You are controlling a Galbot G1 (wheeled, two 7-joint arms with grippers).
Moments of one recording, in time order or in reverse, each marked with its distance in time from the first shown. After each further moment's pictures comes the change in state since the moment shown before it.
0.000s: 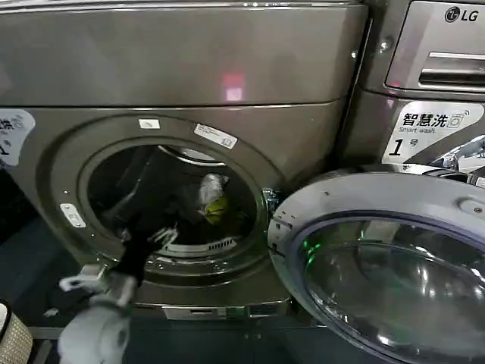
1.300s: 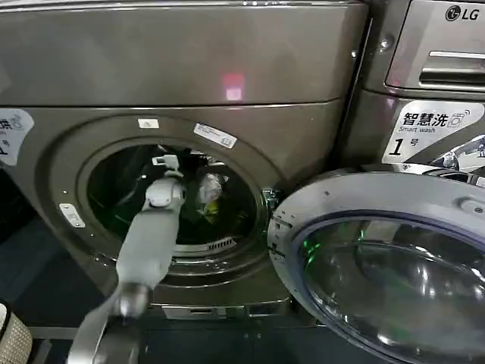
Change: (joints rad) left arm -0.795 0.026 0.303 1.097 0.163 -0.092 0.266; right arm -0.005 -0.019 0.030 -0.020 0.000 0.017 -0.022
